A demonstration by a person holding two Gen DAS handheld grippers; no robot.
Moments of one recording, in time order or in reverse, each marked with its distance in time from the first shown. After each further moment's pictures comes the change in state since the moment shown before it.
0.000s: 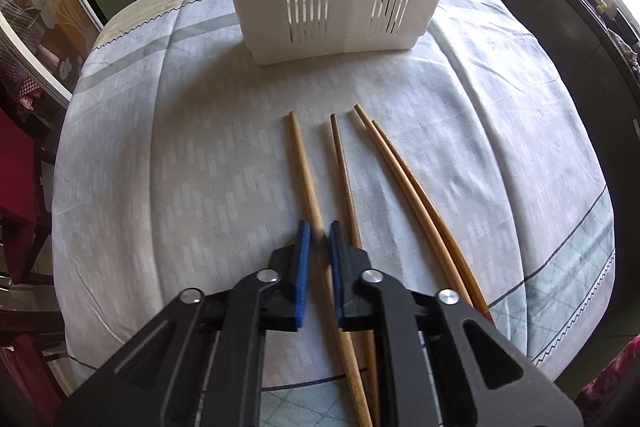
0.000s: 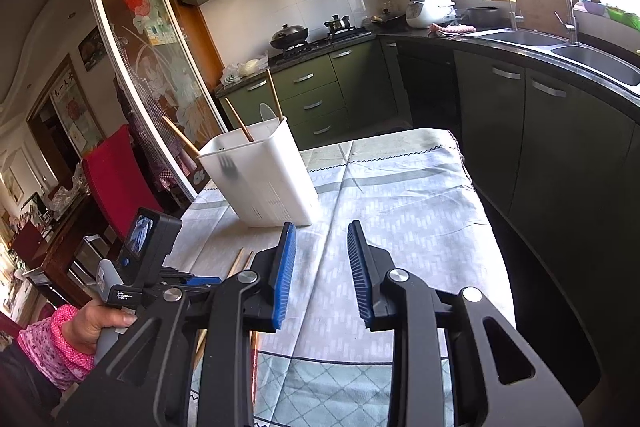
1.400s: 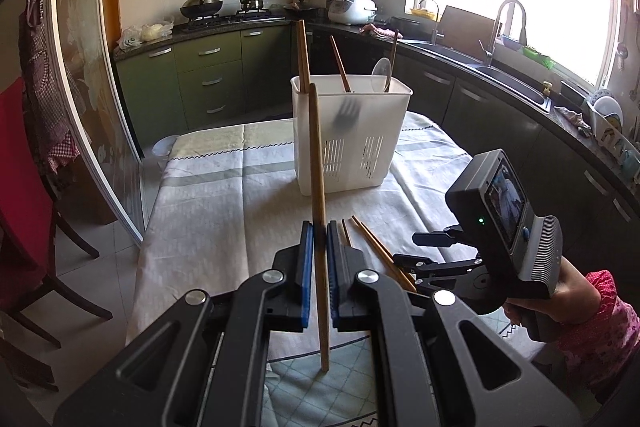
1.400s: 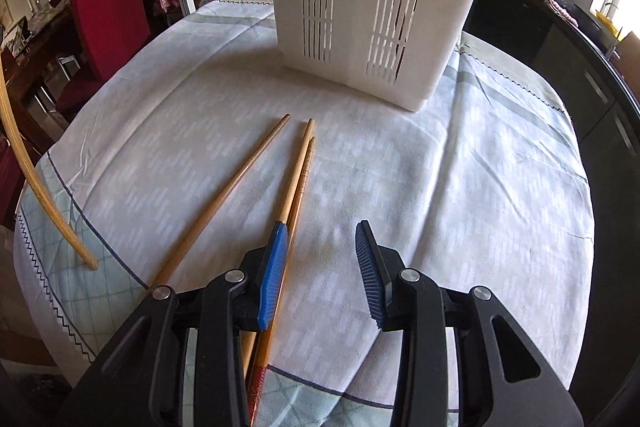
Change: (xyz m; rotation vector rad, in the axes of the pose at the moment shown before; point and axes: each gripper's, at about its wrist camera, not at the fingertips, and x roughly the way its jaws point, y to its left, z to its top) left arm -0.162 0.041 -0.079 0.001 -0.546 -0.034; right arm 0.209 0.106 -0.072 -0.431 0.485 -0.116
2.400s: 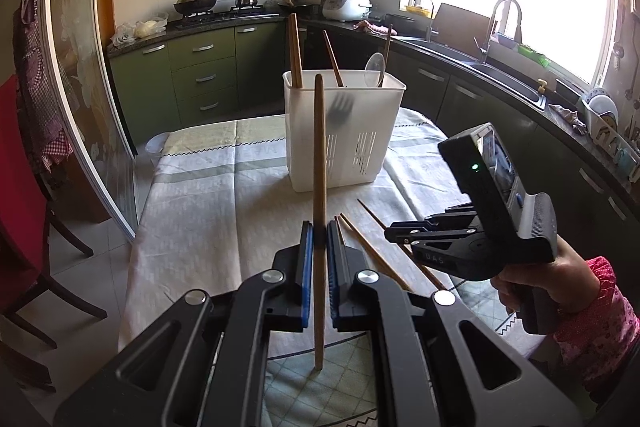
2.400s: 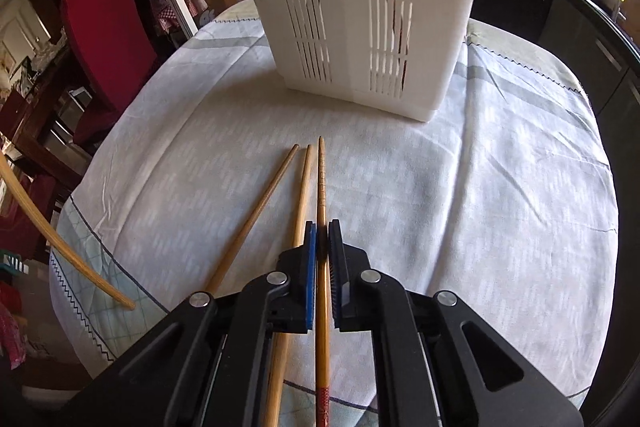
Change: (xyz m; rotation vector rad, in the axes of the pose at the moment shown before) left arm 0.003 0.001 0.000 0.001 0.014 -0.027; right arm -0.011 -0.013 0.025 0.144 -0.025 0.126
